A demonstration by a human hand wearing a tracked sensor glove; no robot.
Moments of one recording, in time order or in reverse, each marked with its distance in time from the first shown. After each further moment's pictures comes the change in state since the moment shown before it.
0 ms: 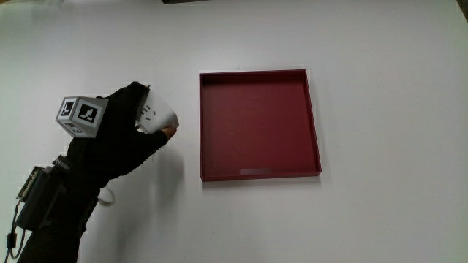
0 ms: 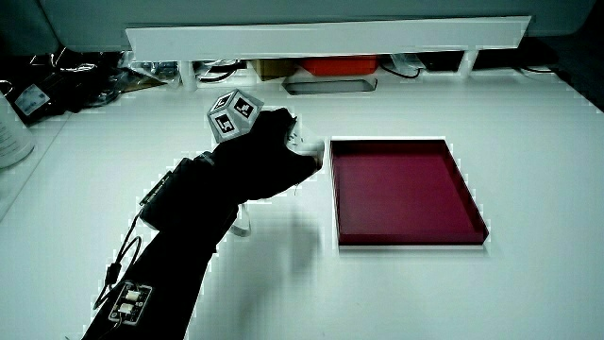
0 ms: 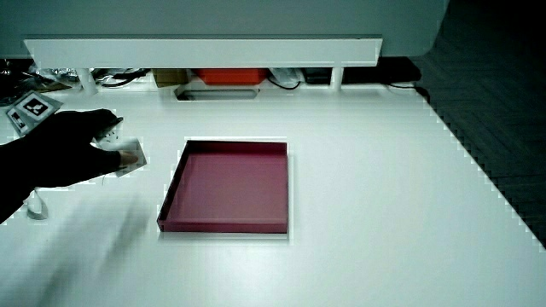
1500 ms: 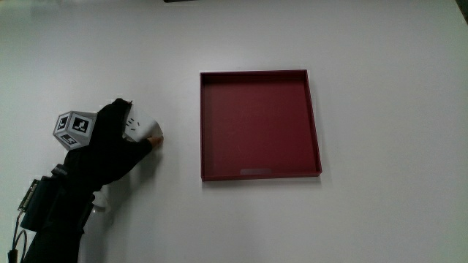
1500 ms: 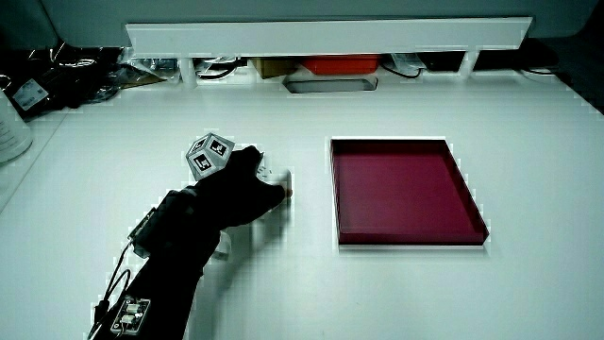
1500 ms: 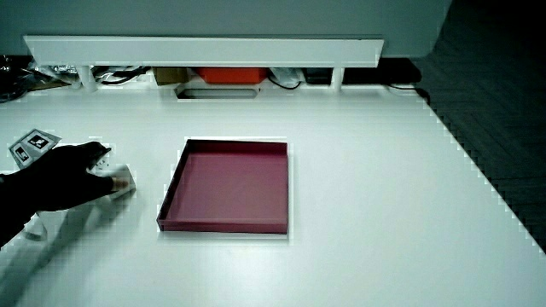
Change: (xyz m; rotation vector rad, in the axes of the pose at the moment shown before) arm -0.082 -0.003 -0.038 -0.080 -0.020 0.201
